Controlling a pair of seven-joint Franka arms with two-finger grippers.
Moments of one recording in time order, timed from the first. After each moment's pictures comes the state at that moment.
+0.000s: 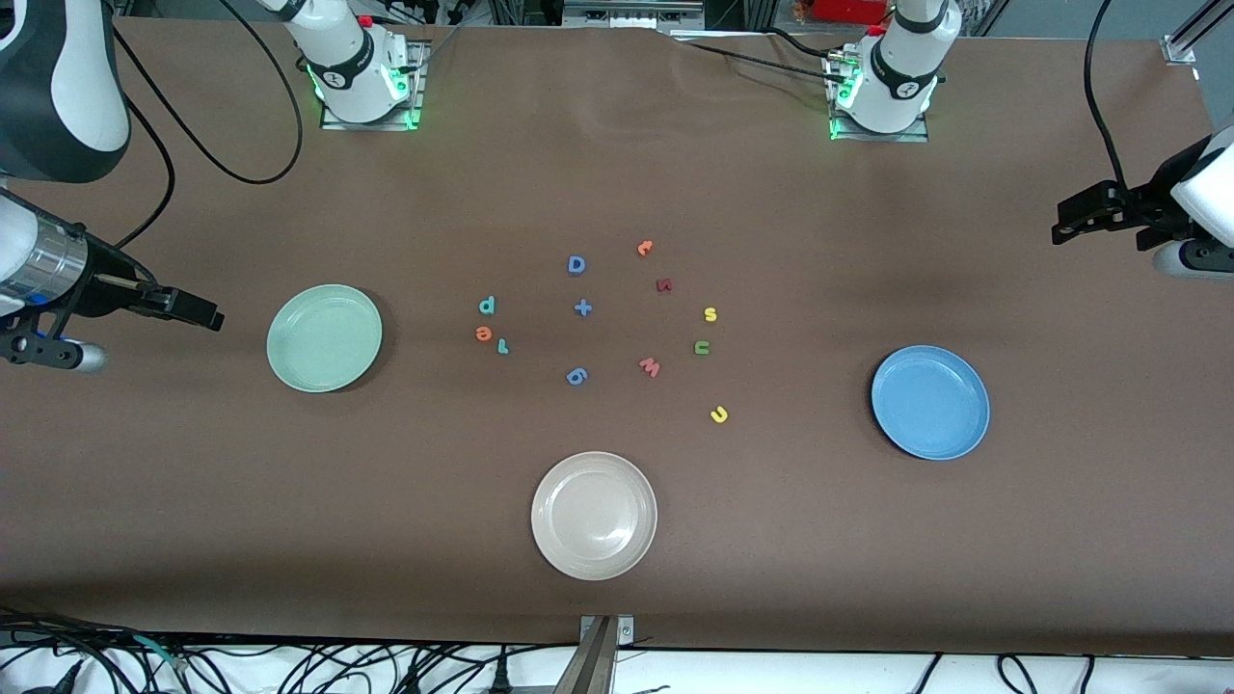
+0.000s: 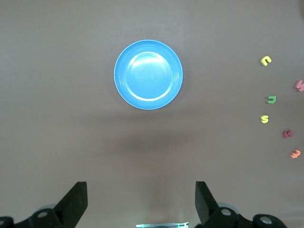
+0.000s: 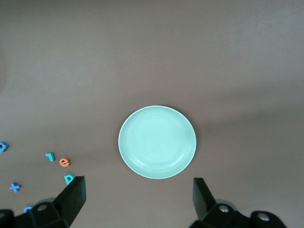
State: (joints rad) left arm -0.02 0.06 0.05 -1.53 -0.01 1.45 0.08; right arm 0.05 0.21 -0.07 -1.59 0.06 1.74 0.18
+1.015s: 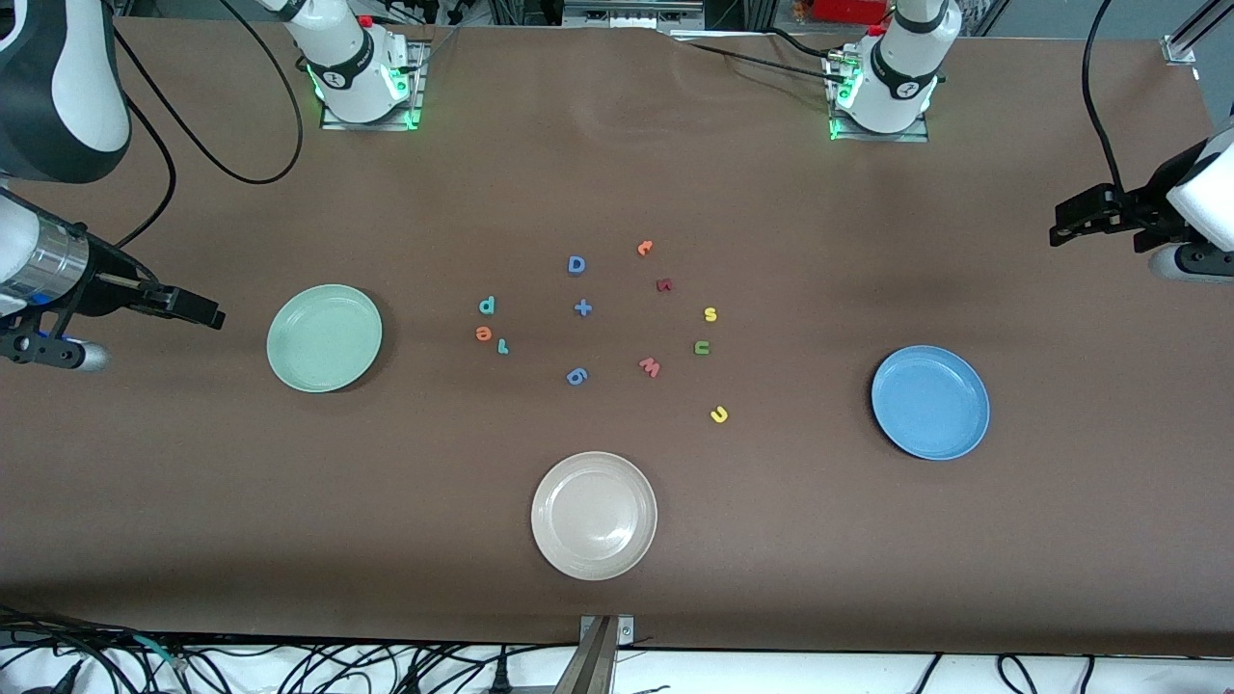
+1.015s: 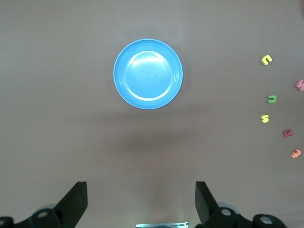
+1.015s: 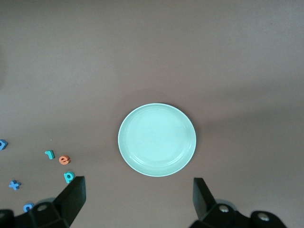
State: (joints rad) left arm -0.02 0.07 0.05 -1.53 -0.01 1.45 0.08; right arm 0.05 0.21 -0.07 -1.59 0.06 1.73 0.18
